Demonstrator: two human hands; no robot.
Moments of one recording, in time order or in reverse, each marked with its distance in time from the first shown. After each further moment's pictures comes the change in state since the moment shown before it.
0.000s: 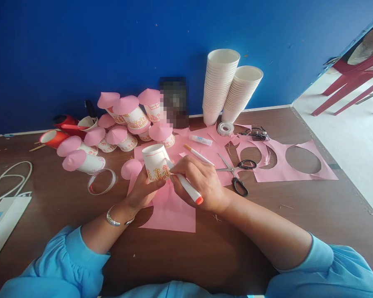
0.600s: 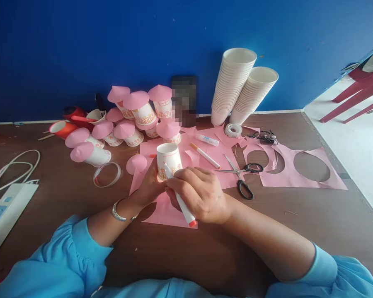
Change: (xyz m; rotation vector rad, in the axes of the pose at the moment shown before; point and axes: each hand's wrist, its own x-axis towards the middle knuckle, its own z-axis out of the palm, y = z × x) left_hand 0.001 0.003 0.010 0.239 0.050 0.093; right_hand -0.006 -0.011 0.004 -0.095 -0.076 -0.222
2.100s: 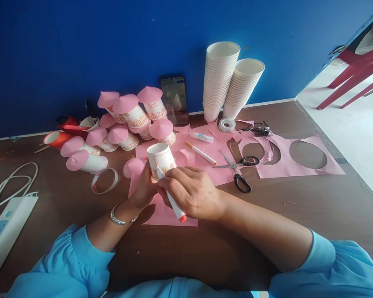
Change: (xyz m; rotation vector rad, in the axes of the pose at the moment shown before) left_hand 0.001 0.013 -0.001 0.040 0.033 -0.027; right_hand -0.001 -0.002 0.005 0.032 -0.059 0.019
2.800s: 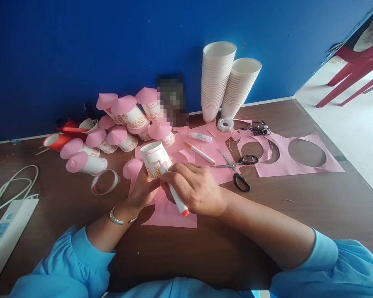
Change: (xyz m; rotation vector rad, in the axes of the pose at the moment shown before) left_hand -0.002 -0.021 -0.007 -0.279 -0.039 -0.054; right_hand 0.001 0.005 -0.005 -0.025 0.025 0.042
